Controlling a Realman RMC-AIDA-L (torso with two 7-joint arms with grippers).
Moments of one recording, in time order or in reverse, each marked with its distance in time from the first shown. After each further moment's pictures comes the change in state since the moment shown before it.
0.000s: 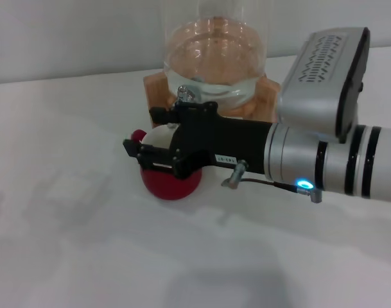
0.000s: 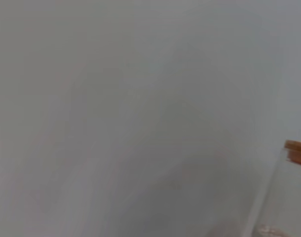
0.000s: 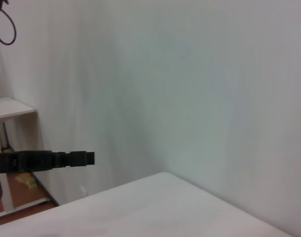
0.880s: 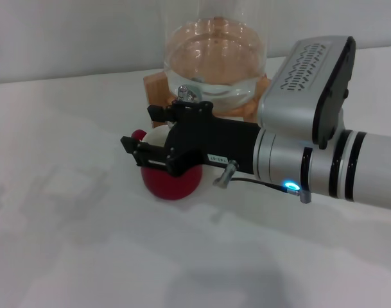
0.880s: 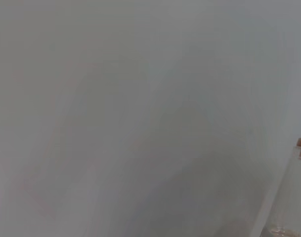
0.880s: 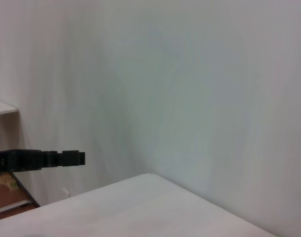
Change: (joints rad) left arm -0.031 0.002 0.006 -0.037 0.006 0.039 0.021; right arm 0.023 0.001 -0.060 0.044 -0.010 -0.116 -0.008
